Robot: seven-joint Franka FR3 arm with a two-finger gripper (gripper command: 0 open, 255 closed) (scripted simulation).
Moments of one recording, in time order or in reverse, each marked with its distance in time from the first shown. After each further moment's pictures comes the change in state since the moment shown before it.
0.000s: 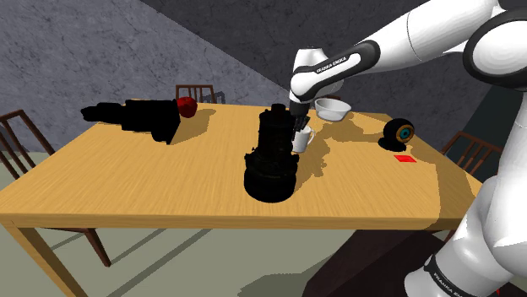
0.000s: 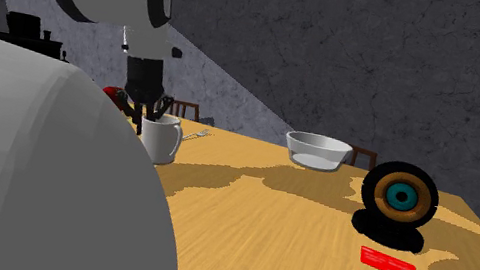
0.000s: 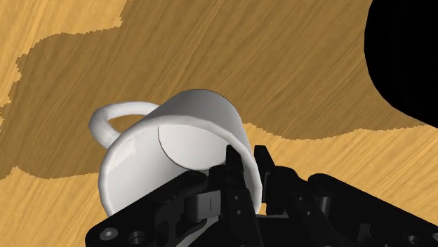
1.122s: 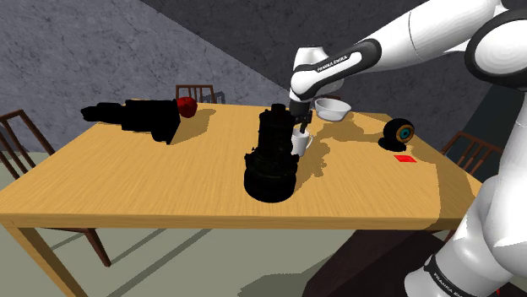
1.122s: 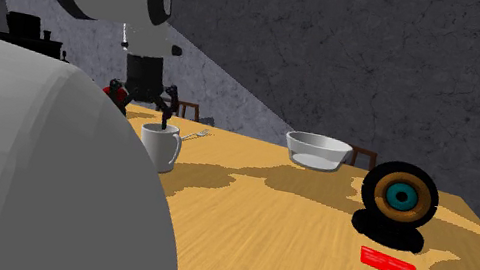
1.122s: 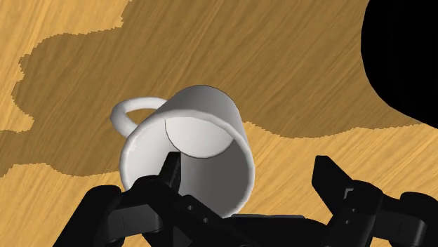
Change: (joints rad) arm 0.002 -0.007 0.000 0.003 -0.002 -0.009 0.002
